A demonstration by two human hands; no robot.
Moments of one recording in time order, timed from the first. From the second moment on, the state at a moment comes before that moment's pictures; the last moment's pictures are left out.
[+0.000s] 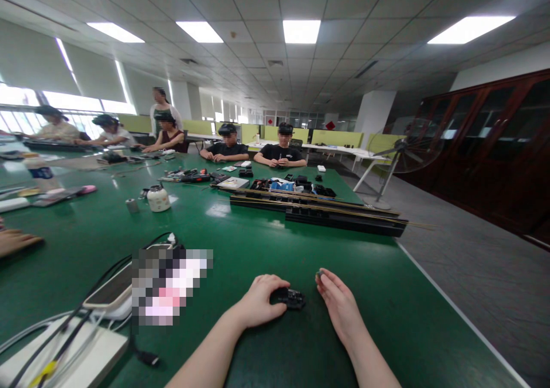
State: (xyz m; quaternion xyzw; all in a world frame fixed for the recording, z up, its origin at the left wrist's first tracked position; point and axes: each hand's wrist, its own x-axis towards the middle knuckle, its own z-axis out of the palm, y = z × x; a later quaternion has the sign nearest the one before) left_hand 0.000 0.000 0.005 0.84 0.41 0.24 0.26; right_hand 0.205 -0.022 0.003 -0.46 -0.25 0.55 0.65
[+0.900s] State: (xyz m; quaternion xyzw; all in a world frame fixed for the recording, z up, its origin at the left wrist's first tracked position) left_hand -0.002 0.001 0.001 0.84 0.41 0.24 0.26; right_hand 0.206 -0.020 -0.001 -0.45 -0.25 0.54 0.66
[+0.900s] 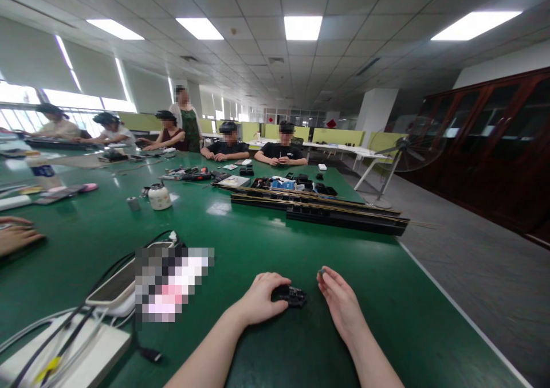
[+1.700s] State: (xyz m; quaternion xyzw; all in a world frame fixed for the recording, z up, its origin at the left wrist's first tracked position) left_hand -0.002 0.002 -0.001 0.84 0.41 0.23 0.26; right_hand 0.193 -0.028 -0.003 -0.53 -0.59 0.38 0.48
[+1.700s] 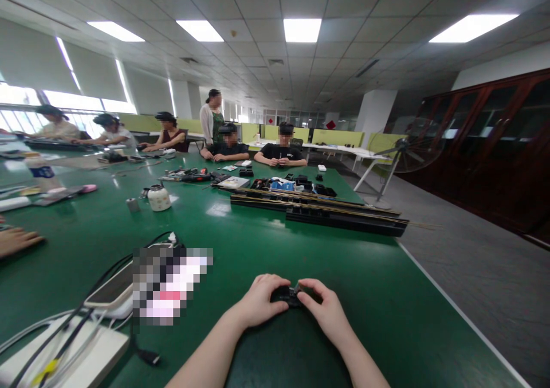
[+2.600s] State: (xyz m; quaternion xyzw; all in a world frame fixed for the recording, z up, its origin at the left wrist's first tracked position) left_hand -0.001 0.003 -0.004 0.85 0.40 0.24 0.25; right_hand 0.187 -0.036 0.005 -0.52 -0.69 0.32 0.39
